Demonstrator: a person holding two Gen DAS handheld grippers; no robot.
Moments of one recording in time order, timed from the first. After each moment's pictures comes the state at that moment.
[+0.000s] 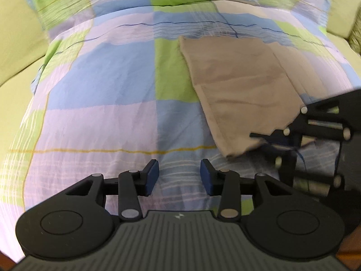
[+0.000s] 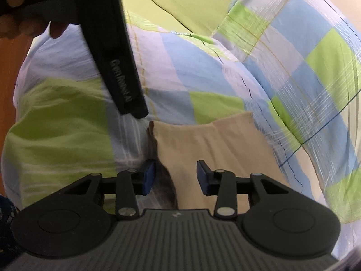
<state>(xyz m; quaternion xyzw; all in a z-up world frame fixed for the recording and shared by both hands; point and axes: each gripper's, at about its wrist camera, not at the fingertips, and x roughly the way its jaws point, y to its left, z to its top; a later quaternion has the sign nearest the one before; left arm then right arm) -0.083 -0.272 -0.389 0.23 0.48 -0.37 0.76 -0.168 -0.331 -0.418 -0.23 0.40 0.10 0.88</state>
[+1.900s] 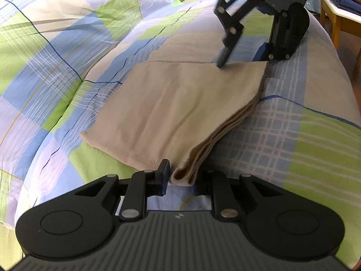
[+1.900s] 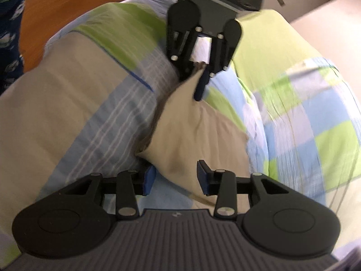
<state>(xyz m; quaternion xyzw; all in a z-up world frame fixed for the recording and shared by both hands) -0.109 -0.300 -0.428 0.45 0.17 -0.61 0.63 -0.272 -0.447 -0.449 -0.53 0.22 0.30 0.77</state>
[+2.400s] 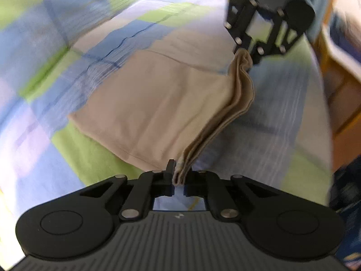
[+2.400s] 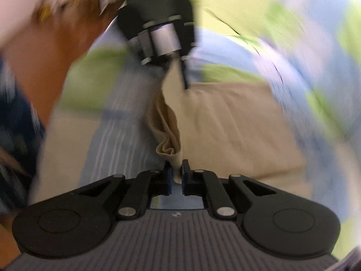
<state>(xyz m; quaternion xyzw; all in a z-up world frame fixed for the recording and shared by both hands) -0.032 -0.336 -0.382 0.34 0.37 -0.64 0.57 -0.191 -0.511 -0.382 -0.11 0.41 0.32 0.85</state>
